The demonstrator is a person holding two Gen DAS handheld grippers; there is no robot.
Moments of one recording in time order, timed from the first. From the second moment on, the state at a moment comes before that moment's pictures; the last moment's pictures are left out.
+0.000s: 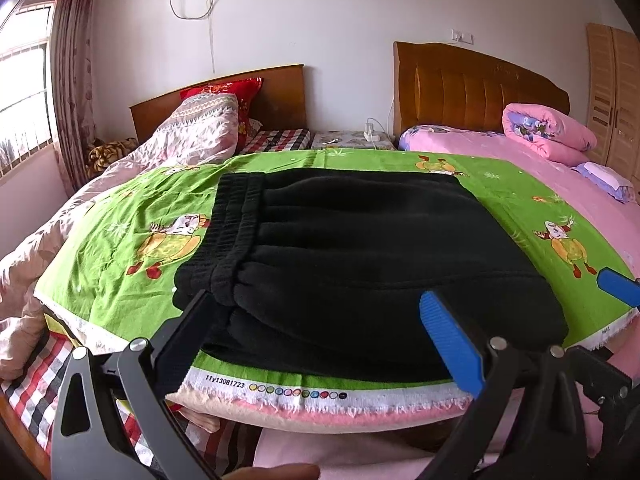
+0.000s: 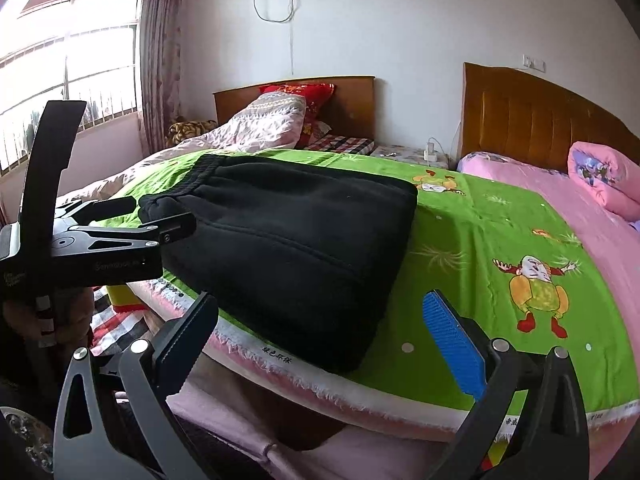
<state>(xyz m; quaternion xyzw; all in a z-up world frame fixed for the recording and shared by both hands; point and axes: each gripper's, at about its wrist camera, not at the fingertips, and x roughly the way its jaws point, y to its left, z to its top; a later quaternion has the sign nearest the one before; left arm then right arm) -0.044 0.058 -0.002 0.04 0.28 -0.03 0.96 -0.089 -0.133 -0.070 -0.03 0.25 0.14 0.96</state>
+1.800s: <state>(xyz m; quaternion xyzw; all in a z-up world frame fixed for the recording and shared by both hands) -0.044 0.056 -0.008 0.05 0.28 -0.02 0.96 -0.089 -0.132 -0.074 -0.02 0.25 0.14 0.96</state>
